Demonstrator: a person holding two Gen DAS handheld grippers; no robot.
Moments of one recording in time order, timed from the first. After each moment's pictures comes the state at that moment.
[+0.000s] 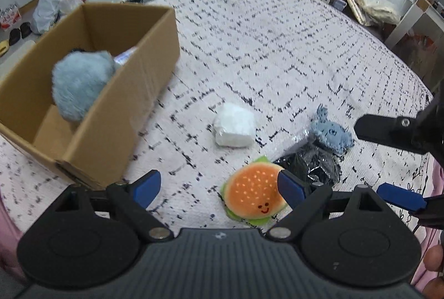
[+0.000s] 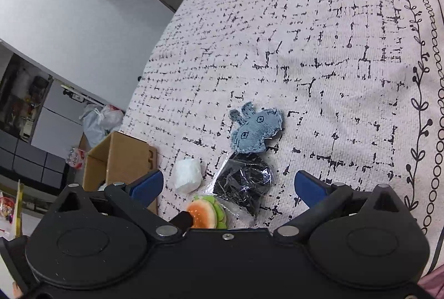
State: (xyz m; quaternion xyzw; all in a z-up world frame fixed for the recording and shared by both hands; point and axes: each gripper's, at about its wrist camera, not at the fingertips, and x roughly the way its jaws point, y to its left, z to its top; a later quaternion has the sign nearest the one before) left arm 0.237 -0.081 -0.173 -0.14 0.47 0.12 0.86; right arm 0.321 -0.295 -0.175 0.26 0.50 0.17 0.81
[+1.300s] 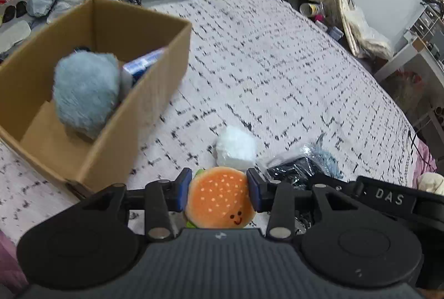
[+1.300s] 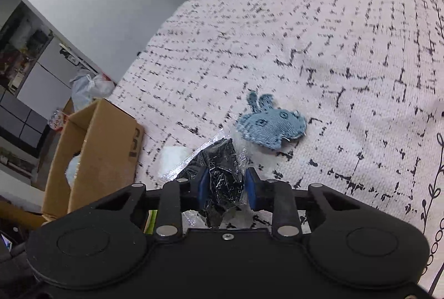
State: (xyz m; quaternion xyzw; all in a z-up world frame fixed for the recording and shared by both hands) left arm 0.234 -0.046 -0.161 -0.22 0.43 0.11 0.87; right arm 0.321 -0.254 -0.180 0.16 0.48 0.21 0.84
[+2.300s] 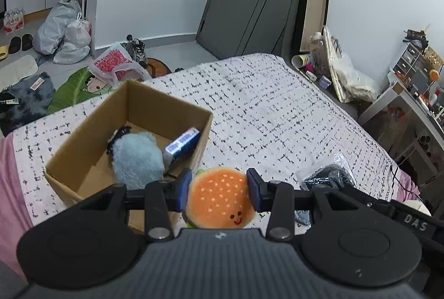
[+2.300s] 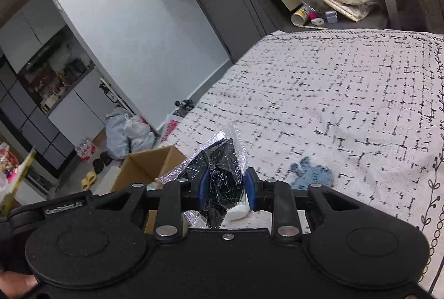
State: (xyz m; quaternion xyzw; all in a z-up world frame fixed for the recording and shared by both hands) left arm 0.198 0.001 -0.078 -0.21 0.35 0.11 0.91; right arm 0.276 -0.252 -0.103 0.18 0.36 0.25 0.88
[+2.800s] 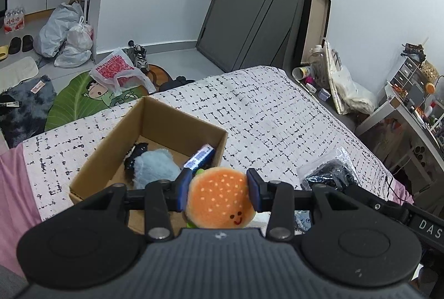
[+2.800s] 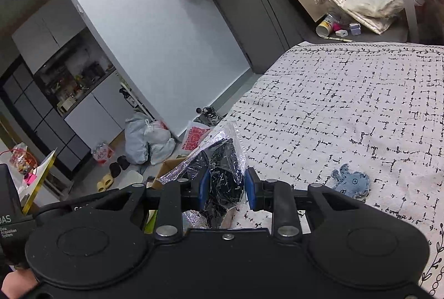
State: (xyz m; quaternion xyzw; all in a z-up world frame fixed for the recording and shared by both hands) left arm 0.187 0.037 -0.062 -0.22 0.34 0.10 0.91; right arm 0.257 -0.216 -0.074 0.17 0.33 0.28 0.89
